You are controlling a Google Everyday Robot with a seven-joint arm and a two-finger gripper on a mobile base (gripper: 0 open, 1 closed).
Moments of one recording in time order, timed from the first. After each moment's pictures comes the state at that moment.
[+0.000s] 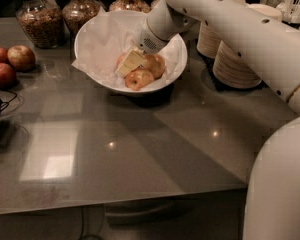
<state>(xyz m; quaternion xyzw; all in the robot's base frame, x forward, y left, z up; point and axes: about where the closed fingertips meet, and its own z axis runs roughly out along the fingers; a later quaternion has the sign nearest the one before) 0.692 0.045 0.879 -0.60 0.72 0.14 0.33</state>
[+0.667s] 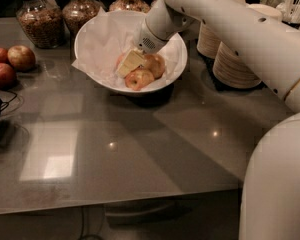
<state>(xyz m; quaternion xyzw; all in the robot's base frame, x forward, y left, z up) 0.692 0.046 0.878 -0.60 0.72 0.14 0.32</state>
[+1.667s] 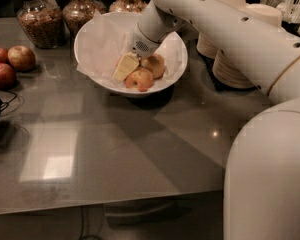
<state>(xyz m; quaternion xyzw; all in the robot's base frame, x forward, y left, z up) 0.688 0.060 0.861 -0.61 0.73 0.14 0.28</state>
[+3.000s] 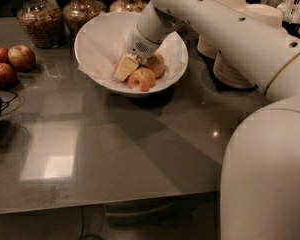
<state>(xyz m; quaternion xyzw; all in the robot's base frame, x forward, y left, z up) 0.687 0.062 0.857 -0.61 0.73 0.14 0.27</state>
